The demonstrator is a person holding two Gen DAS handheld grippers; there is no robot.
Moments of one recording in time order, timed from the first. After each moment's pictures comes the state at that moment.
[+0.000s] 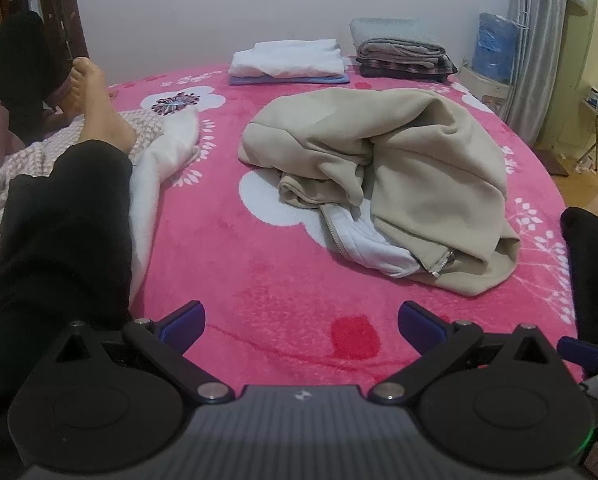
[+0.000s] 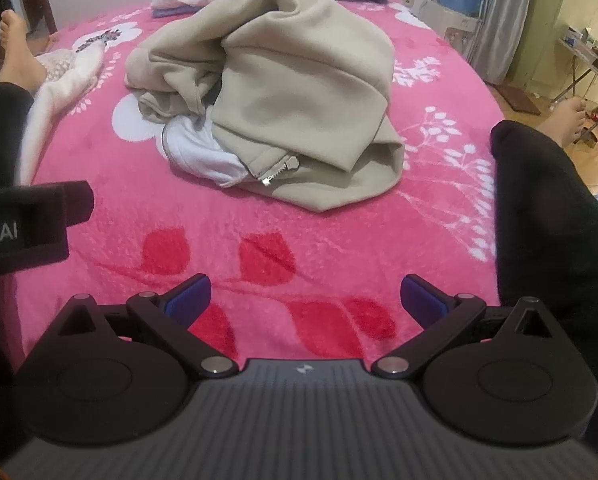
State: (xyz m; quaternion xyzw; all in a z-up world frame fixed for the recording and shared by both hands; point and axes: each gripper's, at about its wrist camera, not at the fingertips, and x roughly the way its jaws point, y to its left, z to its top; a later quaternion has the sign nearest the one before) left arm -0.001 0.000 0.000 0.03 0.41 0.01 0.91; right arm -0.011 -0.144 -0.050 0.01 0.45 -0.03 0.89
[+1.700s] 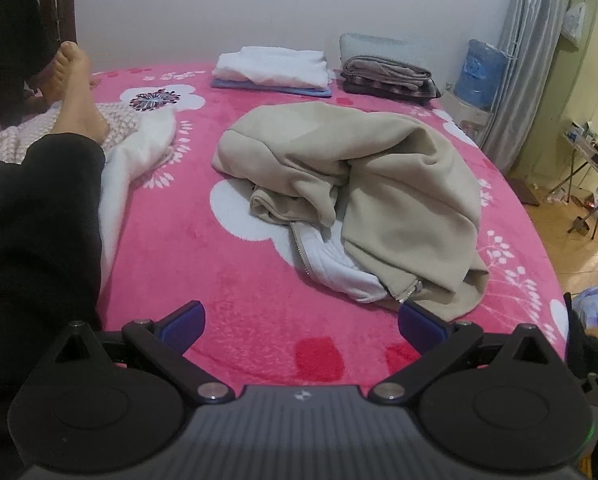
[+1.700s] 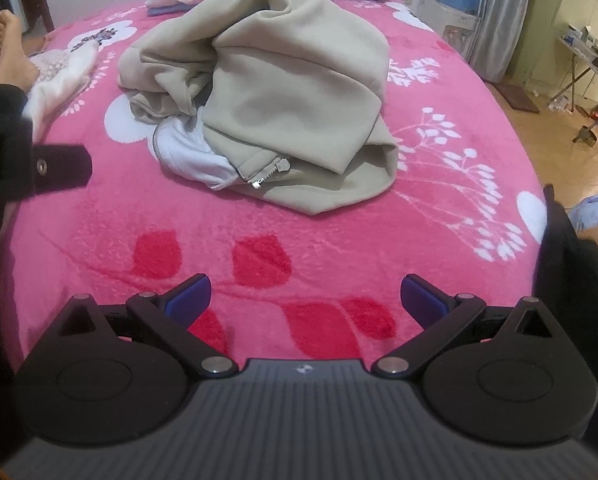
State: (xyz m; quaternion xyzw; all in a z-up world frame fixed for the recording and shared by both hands) left arm 0.013 0.005 0.003 -0.05 0.41 -0.02 0.91; right arm -0.006 -0.150 -0.054 0.01 0.46 -0.03 0.89
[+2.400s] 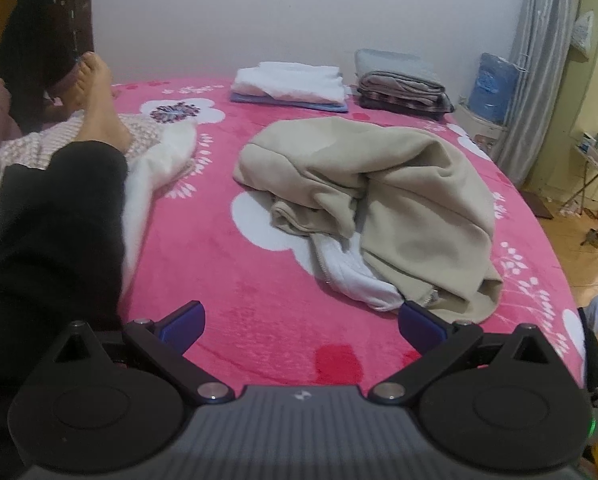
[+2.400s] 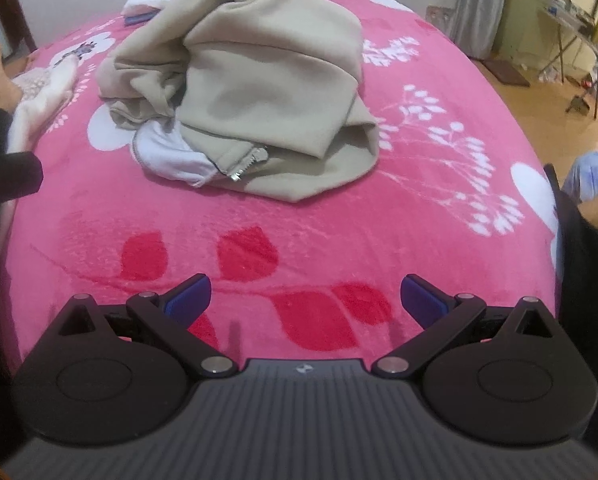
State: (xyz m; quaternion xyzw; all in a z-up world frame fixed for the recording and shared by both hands) left arm 0.002 0.014 0.008 -0.04 0.39 0.01 0.92; right arm -0.009 -0.160 -0.062 0.04 0.46 -0.04 0.88
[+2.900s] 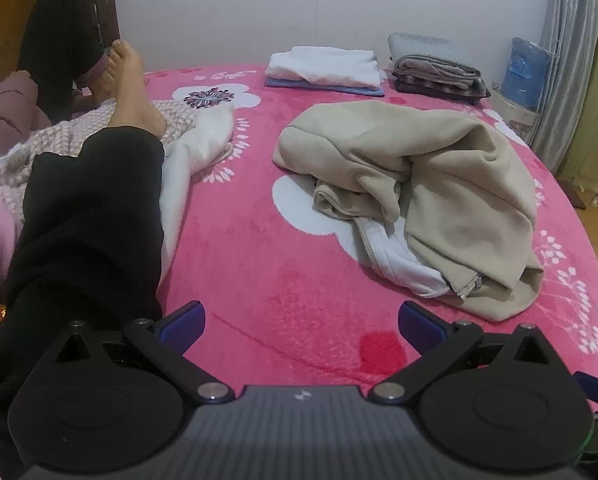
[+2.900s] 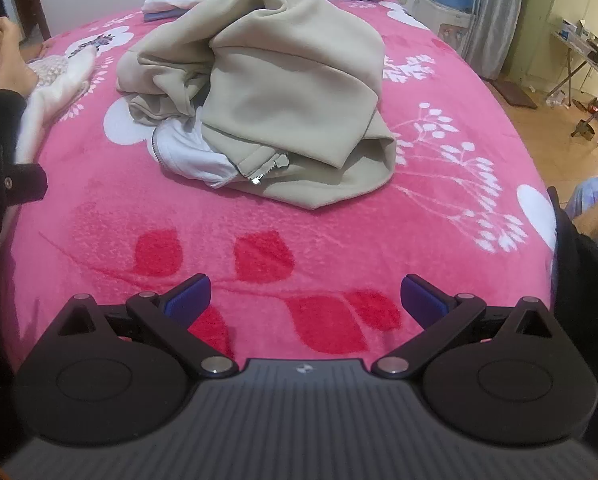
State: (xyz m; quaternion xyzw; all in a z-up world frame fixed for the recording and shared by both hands) left arm 0.006 0.025 -0.002 -0.02 0.41 0.06 0.91; right arm -0.012 -0.148 -0.056 0.02 0.46 -0.03 0.89
